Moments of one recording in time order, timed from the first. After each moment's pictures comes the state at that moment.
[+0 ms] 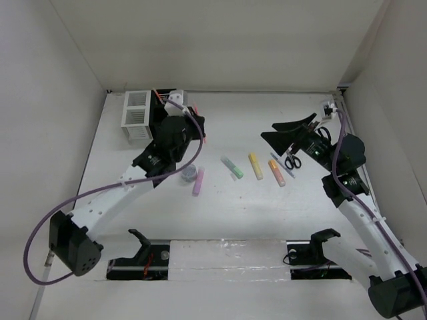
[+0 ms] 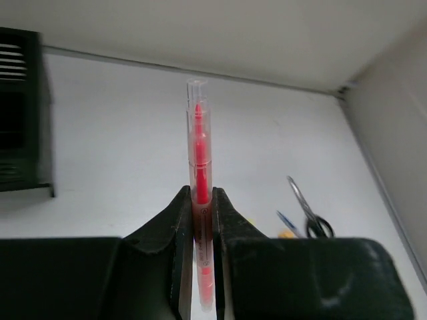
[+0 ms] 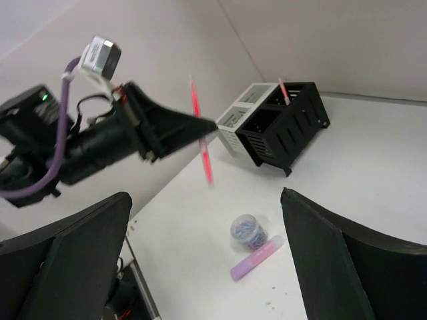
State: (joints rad) left arm -0.72 1.16 1.02 0.00 -0.36 -0.46; right arm 0.30 0.86 0.81 0.30 -0.55 0.66
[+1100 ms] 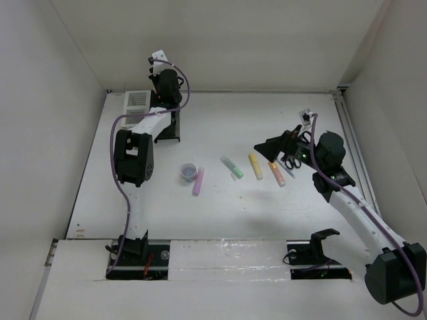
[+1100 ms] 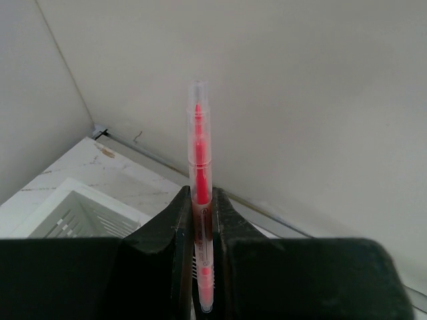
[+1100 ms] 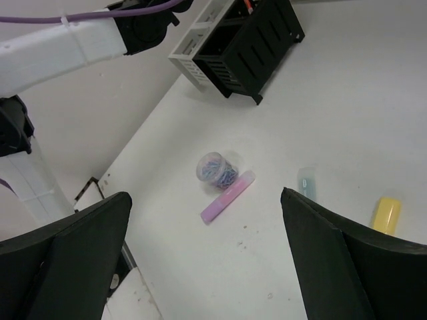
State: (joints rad) left arm -0.25 2.16 1.75 0.43 -0.72 -0.11; right arm 0.26 0.96 0.69 0.25 -0.62 0.57
